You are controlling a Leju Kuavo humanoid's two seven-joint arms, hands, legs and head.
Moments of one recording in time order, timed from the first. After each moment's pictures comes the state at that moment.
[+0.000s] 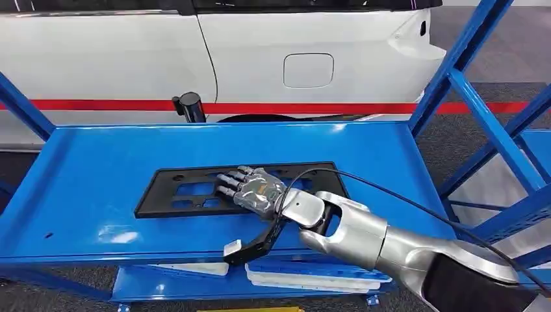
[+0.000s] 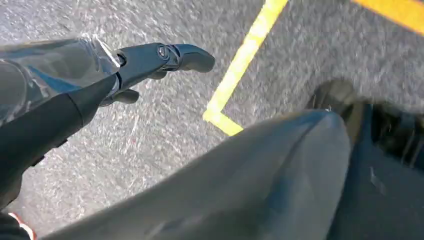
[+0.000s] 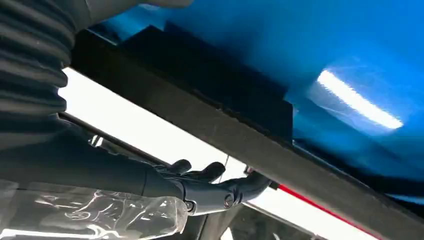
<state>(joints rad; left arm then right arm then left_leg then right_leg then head) -0.19 0.02 -1.29 -0.23 0.63 0.23 0.06 -0.84 -0.23 1.08 -1.32 0.90 0.15 0.33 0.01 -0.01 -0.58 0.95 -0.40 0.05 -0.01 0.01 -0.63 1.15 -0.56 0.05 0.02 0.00</state>
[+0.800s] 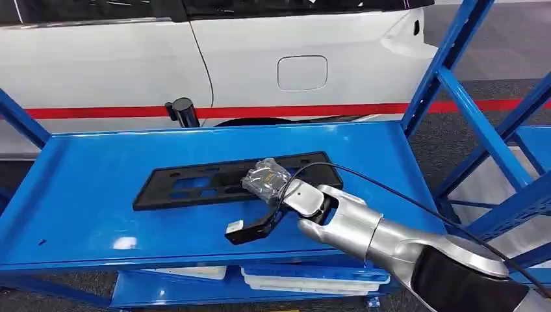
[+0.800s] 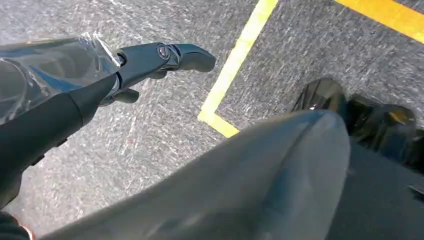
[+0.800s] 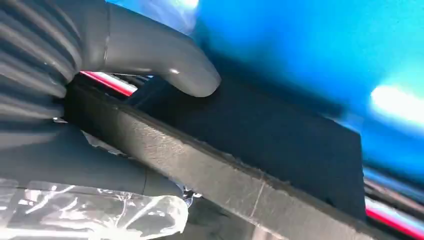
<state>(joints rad) -0.19 0.02 -1.29 -0.23 0.62 0.23 0.06 -0.87 -0.17 1.06 -1.15 0.81 0.01 0.33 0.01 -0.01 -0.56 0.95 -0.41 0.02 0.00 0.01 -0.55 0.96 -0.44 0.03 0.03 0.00</state>
